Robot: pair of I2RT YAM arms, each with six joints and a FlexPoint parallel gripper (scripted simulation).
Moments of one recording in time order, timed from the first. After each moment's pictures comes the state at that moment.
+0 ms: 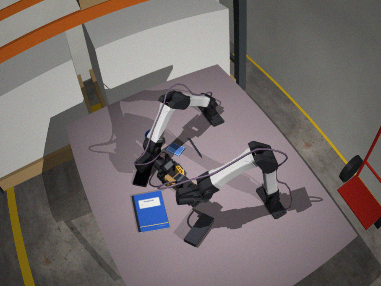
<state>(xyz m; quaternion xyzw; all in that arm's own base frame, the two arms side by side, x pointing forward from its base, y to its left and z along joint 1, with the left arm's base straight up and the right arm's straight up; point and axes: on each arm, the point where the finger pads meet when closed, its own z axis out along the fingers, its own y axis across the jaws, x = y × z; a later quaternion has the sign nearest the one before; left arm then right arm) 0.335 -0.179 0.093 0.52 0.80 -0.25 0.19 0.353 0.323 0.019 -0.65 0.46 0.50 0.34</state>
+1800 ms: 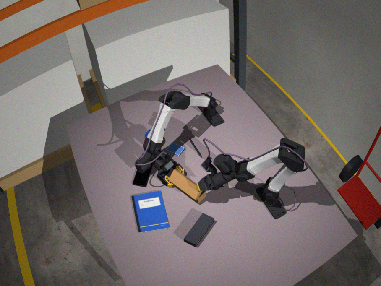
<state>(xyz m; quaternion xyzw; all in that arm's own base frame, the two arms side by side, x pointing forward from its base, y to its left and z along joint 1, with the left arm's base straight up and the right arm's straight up) 0.284 -0.196 0.089 0.59 0.65 0.16 0.44 0.352 0.325 0.019 -0.65 0.45 0.50 0.34</state>
